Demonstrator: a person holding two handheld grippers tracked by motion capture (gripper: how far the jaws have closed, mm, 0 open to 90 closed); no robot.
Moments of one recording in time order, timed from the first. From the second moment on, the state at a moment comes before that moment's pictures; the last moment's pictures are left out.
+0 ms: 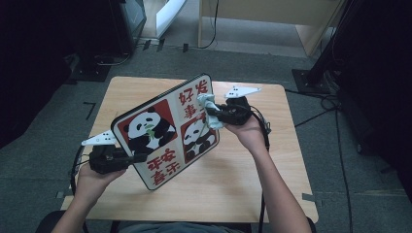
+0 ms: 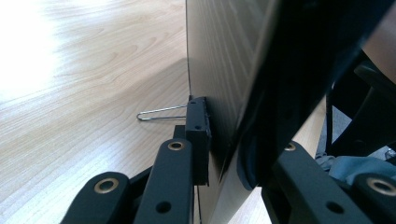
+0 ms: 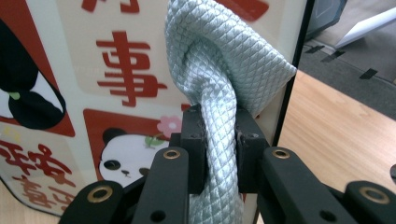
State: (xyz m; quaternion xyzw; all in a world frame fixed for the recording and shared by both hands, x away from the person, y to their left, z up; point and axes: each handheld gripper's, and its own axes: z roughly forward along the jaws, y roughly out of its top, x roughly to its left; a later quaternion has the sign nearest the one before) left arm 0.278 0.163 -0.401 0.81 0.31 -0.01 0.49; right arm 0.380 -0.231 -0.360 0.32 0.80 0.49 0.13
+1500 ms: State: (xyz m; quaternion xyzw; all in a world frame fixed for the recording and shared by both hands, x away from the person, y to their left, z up) left arm 0.280 0.166 -0.404 0.80 0.31 -0.02 0.51; right arm 0.365 -0.241 -0.419 0.35 0.81 0.46 0.10
